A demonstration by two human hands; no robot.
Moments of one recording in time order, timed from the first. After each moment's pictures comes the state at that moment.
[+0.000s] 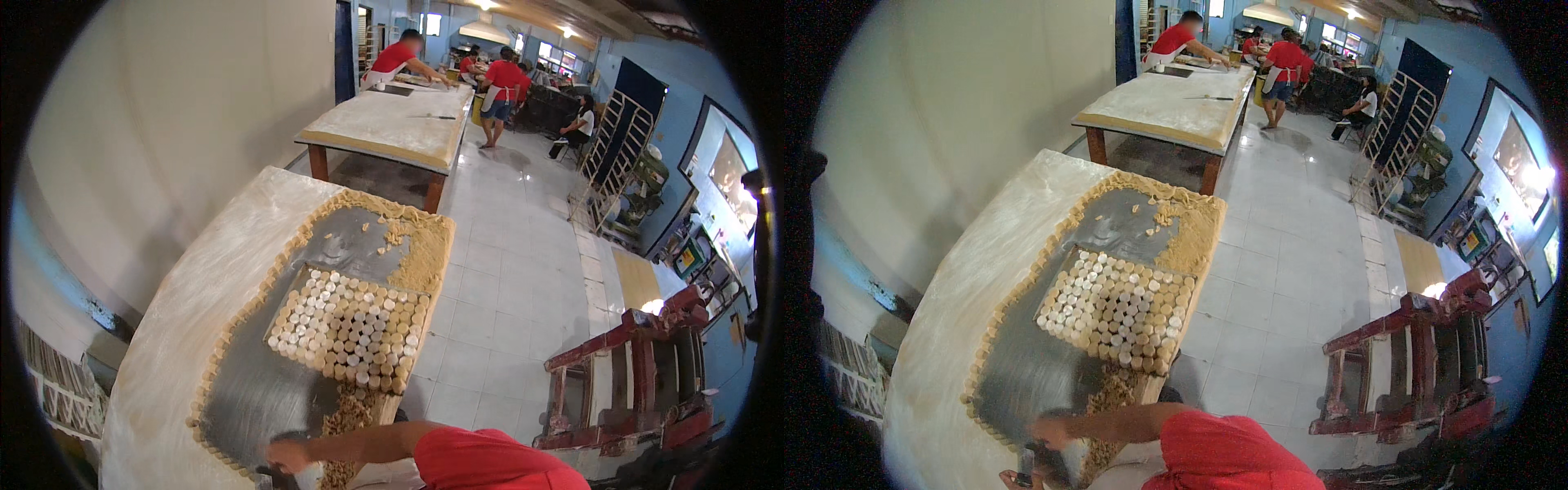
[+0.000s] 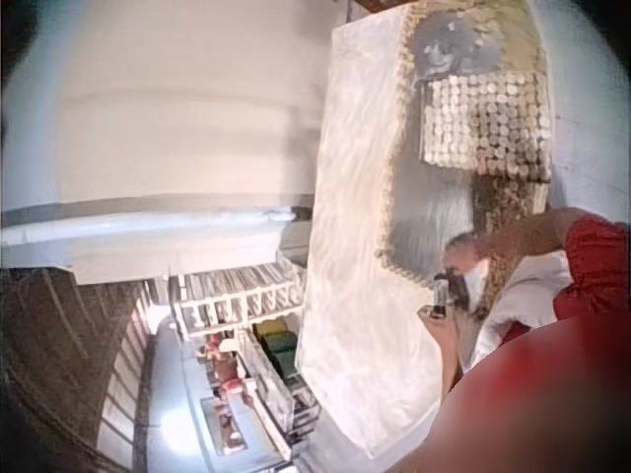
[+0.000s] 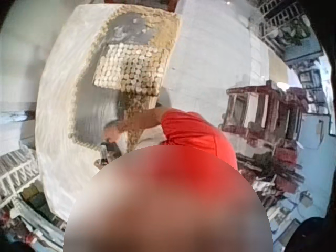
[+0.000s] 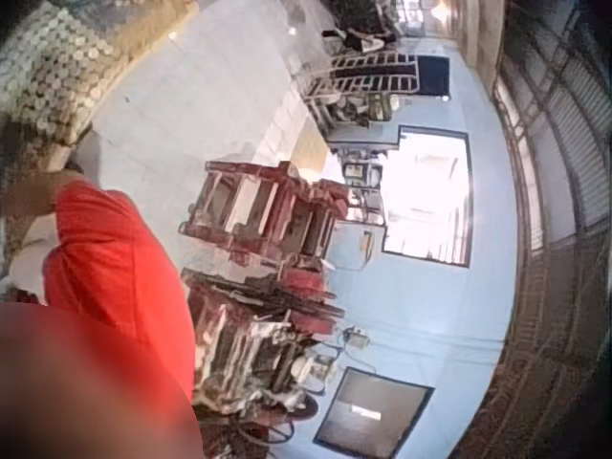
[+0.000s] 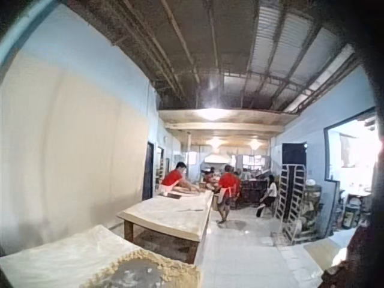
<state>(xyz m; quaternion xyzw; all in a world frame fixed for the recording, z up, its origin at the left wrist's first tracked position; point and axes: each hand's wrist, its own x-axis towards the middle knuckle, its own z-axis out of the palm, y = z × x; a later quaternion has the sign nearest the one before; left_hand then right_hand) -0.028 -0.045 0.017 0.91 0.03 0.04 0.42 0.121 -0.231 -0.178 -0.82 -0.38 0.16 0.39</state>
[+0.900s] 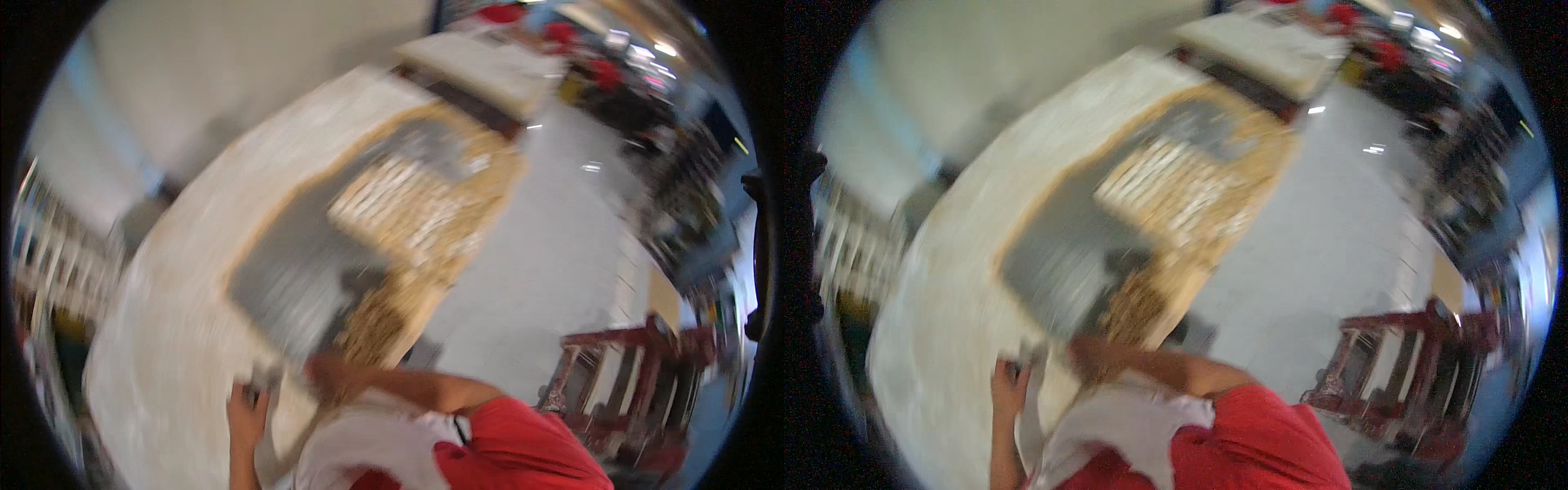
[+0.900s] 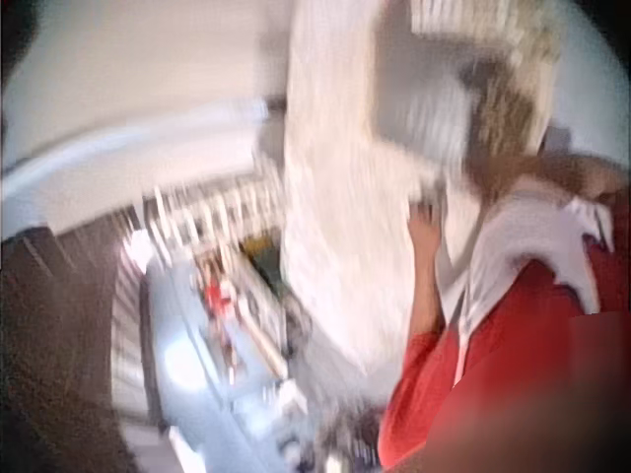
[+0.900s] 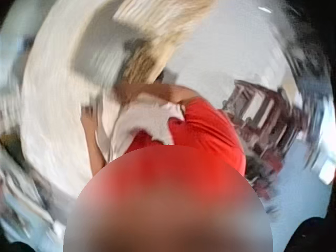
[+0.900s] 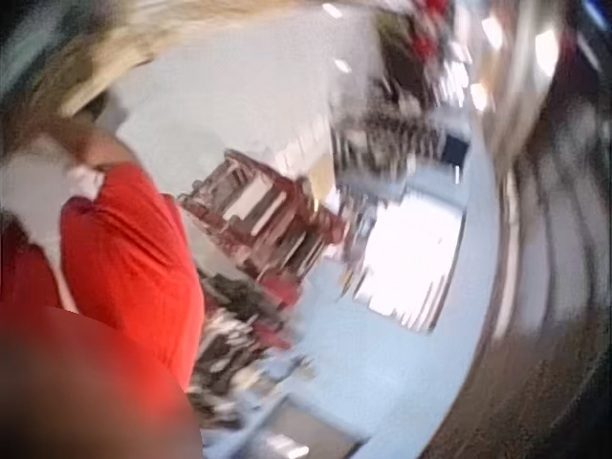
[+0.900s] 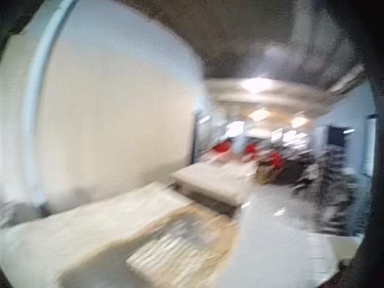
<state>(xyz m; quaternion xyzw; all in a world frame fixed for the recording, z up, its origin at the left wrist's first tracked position) -0.035 0.055 0.036 0.93 -0.06 -0.09 0.37 -0.014 -0.194 -0.221 -0.86 -0.35 0.03 0.36</state>
